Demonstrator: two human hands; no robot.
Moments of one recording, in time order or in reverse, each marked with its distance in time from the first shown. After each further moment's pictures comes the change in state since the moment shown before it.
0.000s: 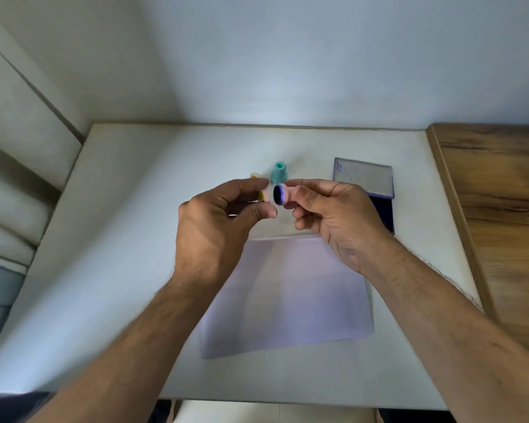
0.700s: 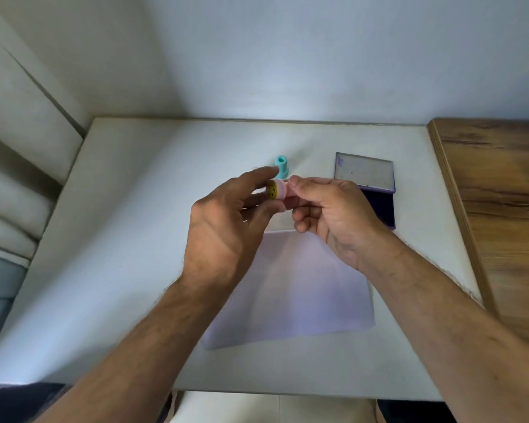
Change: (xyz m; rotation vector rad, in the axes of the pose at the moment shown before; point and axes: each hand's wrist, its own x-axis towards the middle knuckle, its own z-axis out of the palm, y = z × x) left_hand -0.010 0.002 0.008 0.127 -0.018 0.171; right_hand -0.003 -0.002 0.005 -0.043 0.001 0.088
